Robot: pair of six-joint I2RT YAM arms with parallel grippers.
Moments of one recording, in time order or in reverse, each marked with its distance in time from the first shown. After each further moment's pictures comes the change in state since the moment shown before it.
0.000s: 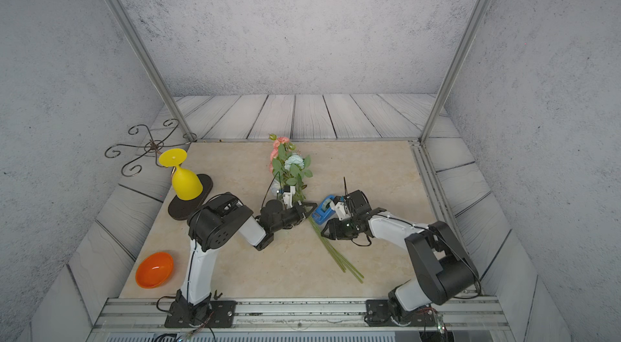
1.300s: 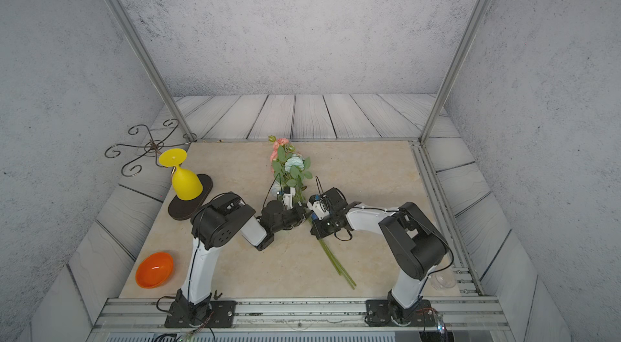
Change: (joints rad) left arm 0.002 0.026 0.010 -0.006 -0.005 -0.013; right arm 0.186 0.257 0.190 0.034 0.166 -0.190
